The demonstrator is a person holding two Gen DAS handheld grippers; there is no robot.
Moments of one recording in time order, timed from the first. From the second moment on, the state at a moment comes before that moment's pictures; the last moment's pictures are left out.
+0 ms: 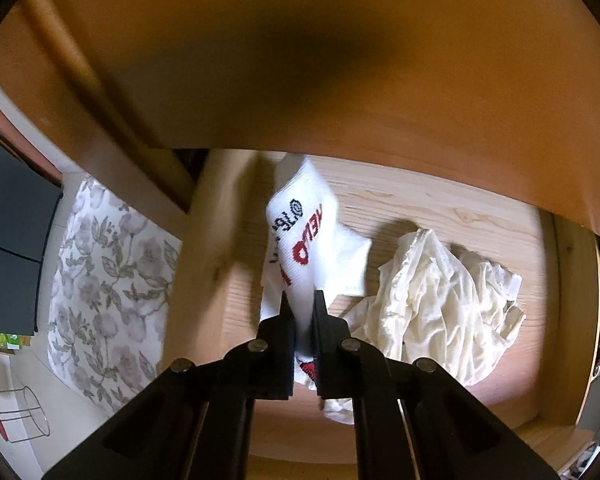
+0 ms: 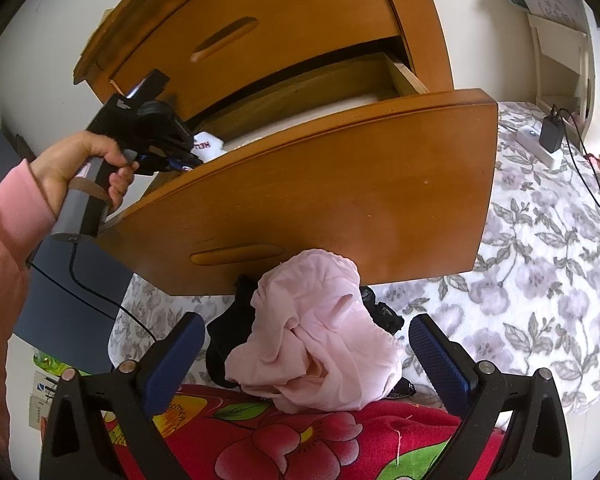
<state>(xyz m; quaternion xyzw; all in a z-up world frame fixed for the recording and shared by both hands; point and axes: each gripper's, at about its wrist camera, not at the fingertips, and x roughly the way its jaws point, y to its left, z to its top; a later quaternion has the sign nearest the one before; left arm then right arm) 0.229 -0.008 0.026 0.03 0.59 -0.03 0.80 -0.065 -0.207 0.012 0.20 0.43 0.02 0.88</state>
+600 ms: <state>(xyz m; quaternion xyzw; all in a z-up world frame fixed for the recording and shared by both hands) 0.166 0.022 0.095 0.01 0.51 -0.09 0.86 -0.066 -0.205 0.013 0.19 0.44 0.00 0.88</state>
